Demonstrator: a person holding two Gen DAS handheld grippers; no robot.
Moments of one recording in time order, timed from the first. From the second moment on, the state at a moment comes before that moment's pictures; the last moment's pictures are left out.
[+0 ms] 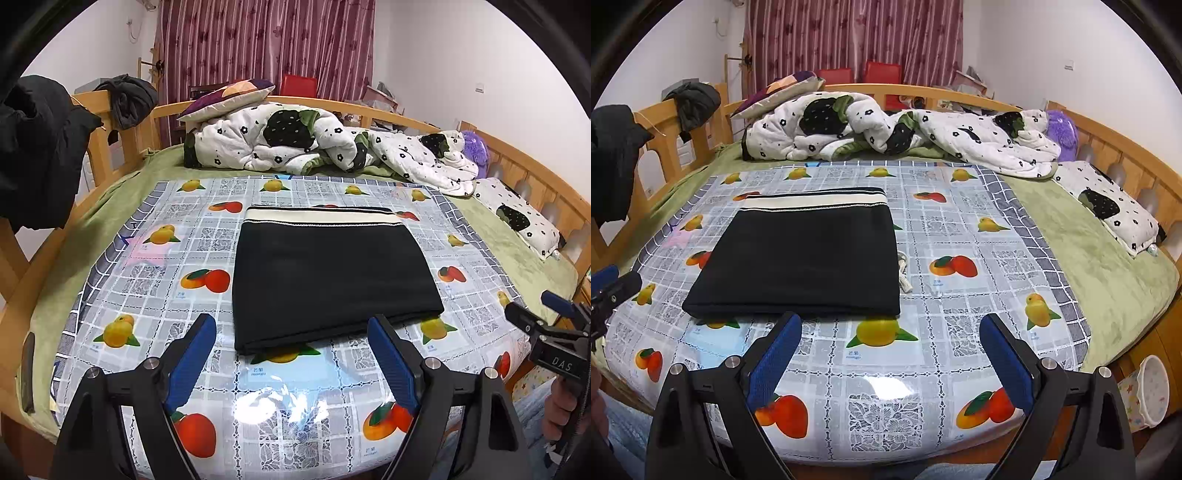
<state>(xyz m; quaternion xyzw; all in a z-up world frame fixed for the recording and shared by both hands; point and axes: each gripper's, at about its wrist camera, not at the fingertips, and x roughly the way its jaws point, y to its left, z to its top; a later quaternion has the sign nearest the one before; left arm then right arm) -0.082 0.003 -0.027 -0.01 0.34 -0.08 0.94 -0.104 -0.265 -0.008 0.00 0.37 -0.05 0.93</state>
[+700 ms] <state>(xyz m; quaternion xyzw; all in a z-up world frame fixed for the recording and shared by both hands) -0.086 0.001 -0.028 0.00 0.35 -0.08 0.94 -0.107 -0.266 -0.003 0.00 0.36 -0.06 0.93</state>
